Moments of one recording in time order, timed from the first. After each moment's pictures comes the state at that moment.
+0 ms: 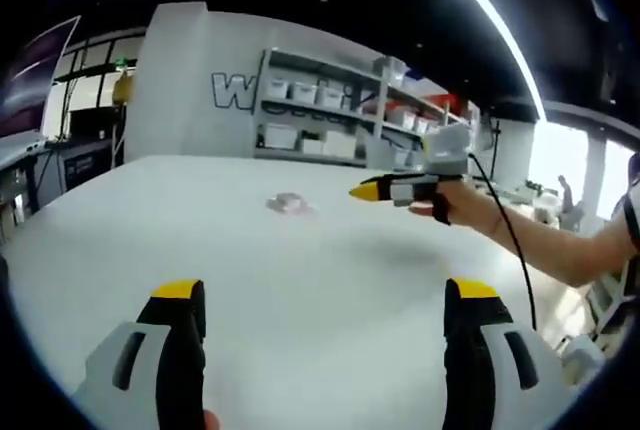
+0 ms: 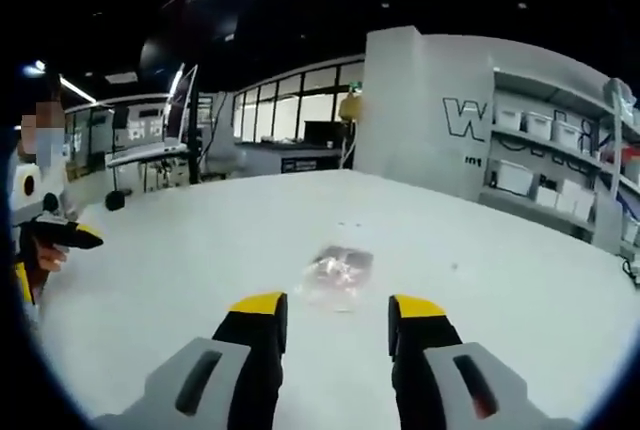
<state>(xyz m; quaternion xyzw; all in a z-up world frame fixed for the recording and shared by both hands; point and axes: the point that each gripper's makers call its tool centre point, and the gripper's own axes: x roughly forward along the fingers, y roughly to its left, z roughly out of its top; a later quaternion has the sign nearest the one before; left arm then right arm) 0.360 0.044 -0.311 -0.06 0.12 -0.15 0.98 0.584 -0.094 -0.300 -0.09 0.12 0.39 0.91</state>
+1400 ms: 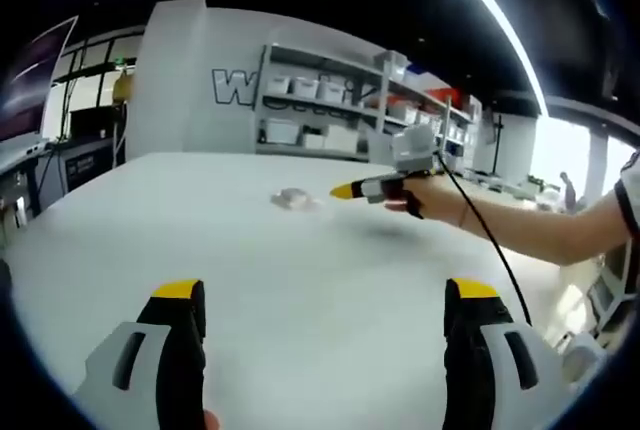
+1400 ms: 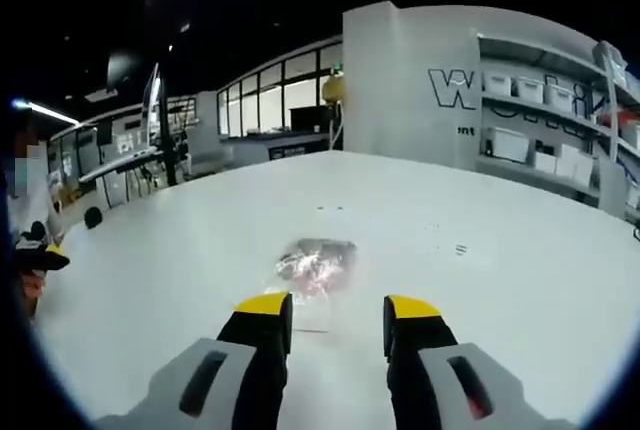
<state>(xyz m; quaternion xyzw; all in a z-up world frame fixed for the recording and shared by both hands) 0.365 0.051 -0.313 -0.06 0.14 -0.15 0.98 0.638 -0.075 -0.331 -0.06 0.17 0.38 0.91</state>
